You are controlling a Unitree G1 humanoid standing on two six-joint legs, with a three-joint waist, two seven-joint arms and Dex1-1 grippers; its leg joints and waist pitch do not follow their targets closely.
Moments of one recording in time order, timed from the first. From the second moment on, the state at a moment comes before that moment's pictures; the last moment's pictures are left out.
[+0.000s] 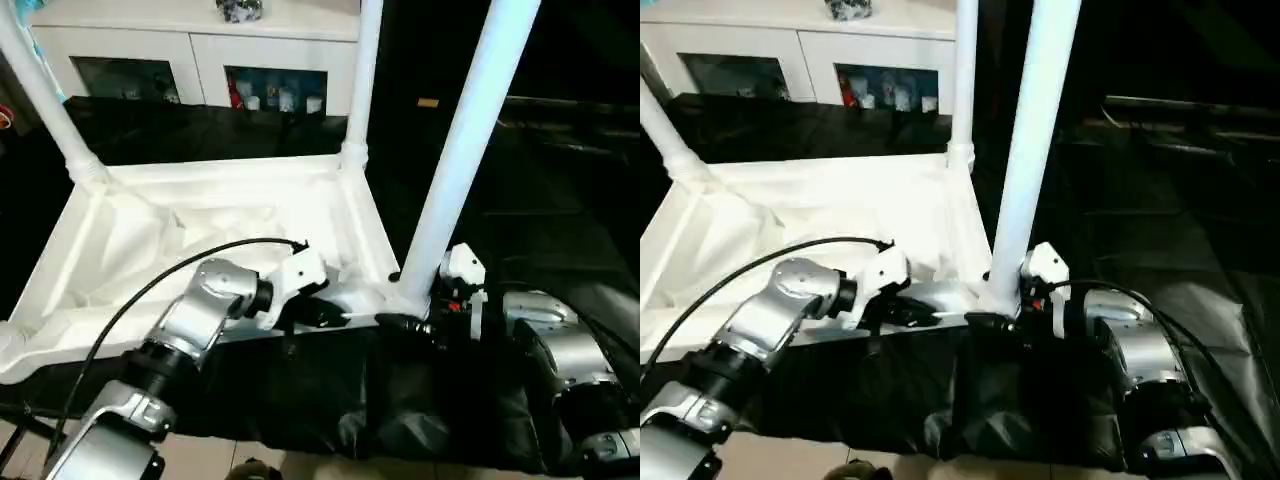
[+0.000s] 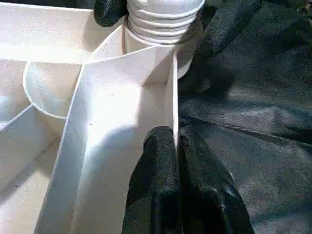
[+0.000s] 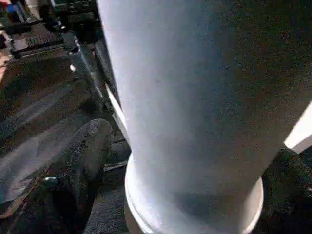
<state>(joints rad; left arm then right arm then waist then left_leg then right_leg) -0.56 0.31 -0.33 0.43 0.01 0.25 -1.23 -0.39 -0.42 0.12 0.48 0.20 0.08 1.21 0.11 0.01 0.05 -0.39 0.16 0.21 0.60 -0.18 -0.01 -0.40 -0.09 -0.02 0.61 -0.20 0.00</state>
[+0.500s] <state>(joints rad) -0.54 0.31 -0.33 0.42 0.00 0.26 -1.24 -0.37 -0.41 0.11 0.45 0.20 0.12 1.19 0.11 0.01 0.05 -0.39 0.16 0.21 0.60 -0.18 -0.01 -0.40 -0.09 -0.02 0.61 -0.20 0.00</state>
